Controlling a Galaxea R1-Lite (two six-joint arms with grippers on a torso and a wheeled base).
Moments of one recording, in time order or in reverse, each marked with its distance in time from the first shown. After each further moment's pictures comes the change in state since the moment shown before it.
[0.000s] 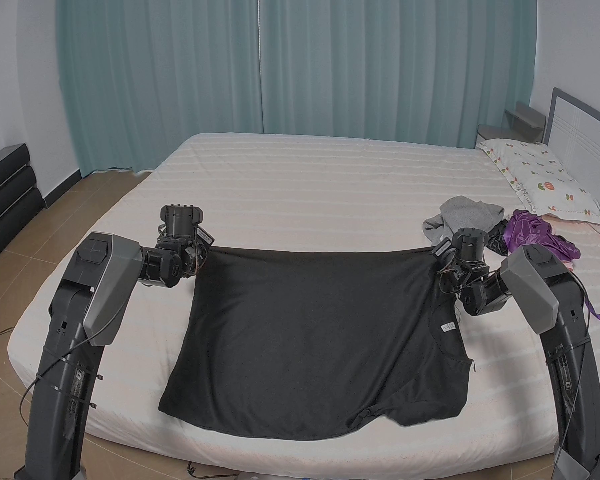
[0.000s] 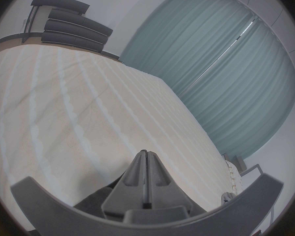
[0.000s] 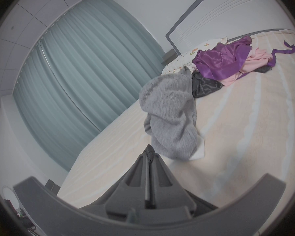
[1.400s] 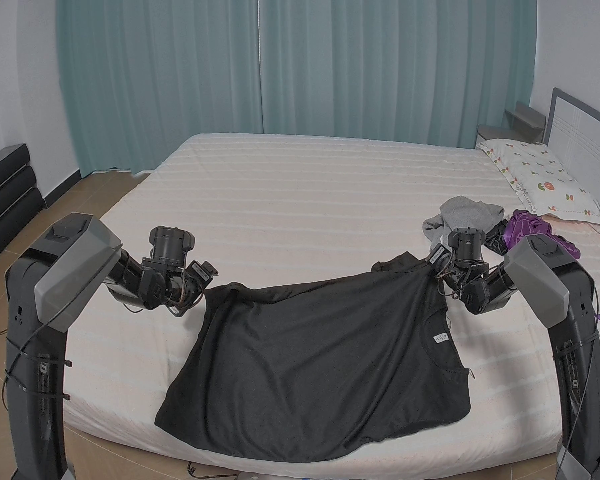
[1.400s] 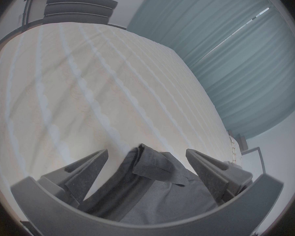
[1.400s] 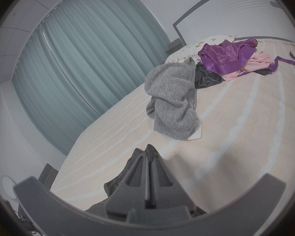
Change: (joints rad) left arm -0.030 -0.280 0.594 -0.051 -0.181 -0.046; right arm 0.035 -0.098 0.132 0.091 0.051 -0.049
